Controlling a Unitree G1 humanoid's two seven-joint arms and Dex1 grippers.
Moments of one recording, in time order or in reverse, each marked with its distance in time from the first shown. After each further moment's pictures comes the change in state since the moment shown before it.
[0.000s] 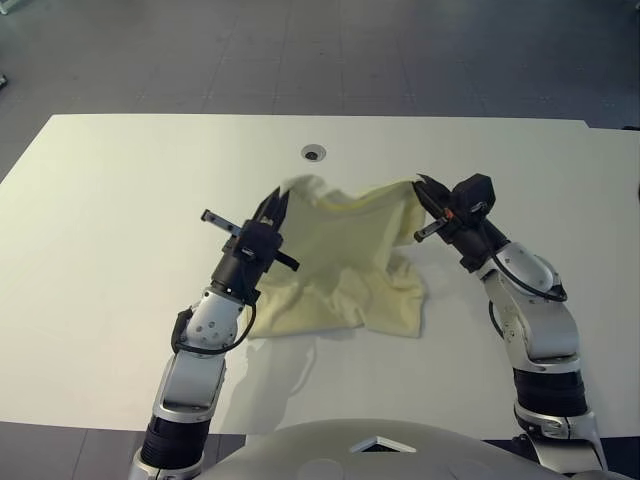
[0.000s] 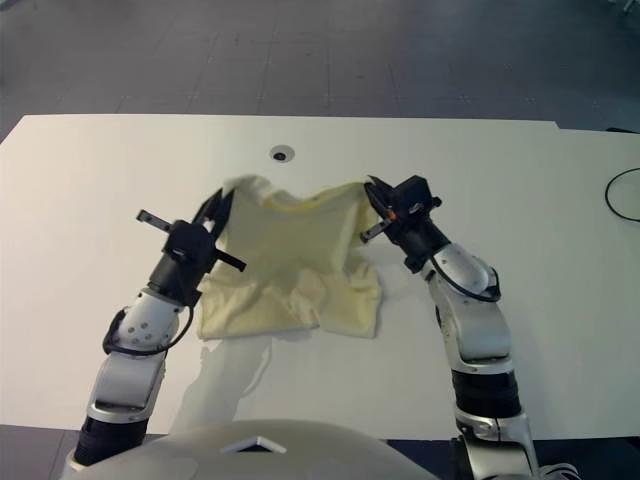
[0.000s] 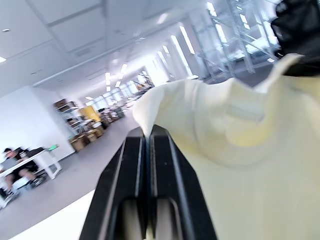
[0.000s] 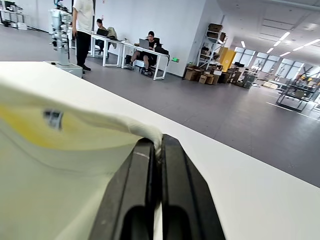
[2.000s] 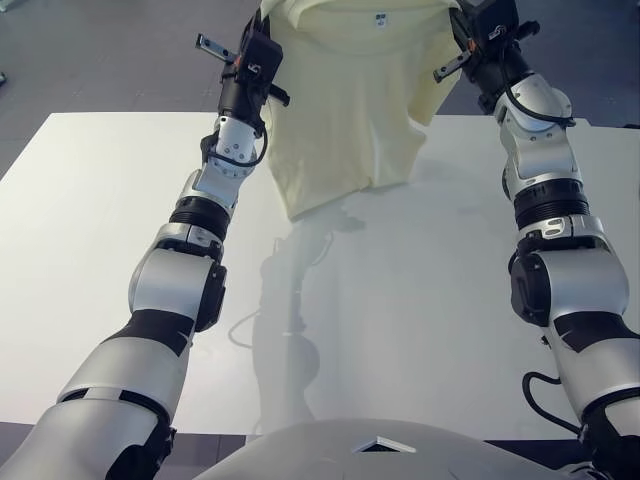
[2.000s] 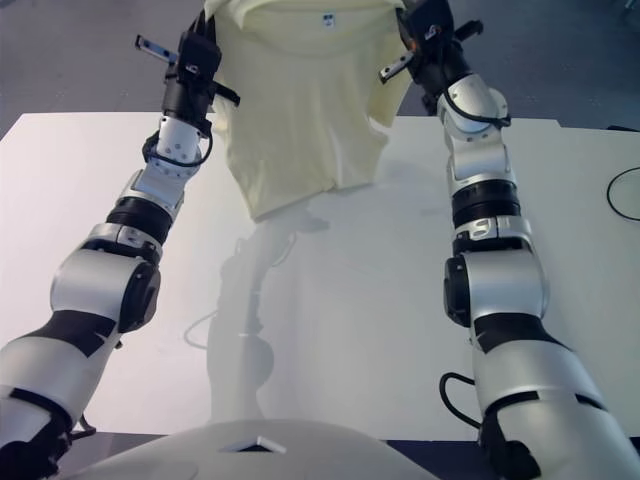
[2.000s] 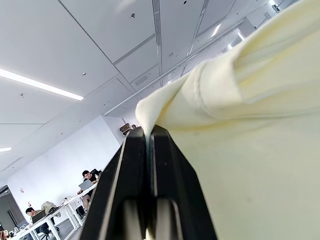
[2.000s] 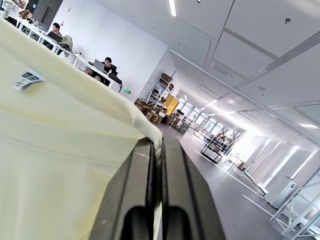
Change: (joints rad) left arm -1.174 0.061 0.049 1.632 0.160 -0.602 0.398; right arm -0.980 -0.062 0.031 1.301 -0.277 -0.655 -0.110
